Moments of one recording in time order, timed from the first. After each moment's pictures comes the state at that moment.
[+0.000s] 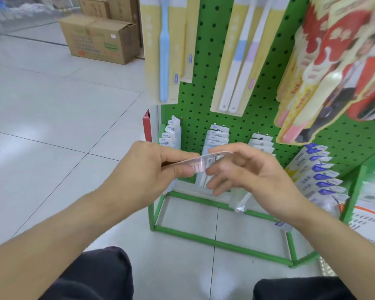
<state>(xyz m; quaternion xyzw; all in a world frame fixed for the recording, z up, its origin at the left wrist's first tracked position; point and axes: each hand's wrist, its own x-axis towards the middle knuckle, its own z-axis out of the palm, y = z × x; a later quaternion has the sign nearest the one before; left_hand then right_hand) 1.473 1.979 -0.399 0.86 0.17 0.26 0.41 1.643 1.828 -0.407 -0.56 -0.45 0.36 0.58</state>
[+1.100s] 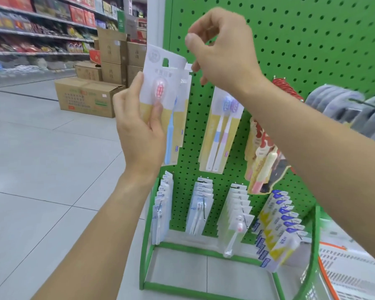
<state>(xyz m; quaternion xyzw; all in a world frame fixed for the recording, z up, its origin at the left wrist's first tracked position) 1.511 2.023 -0.281 0.65 0.18 0.70 0.26 1.609 1.941 -0.143 -0.67 -0.54 -0.18 0.48</state>
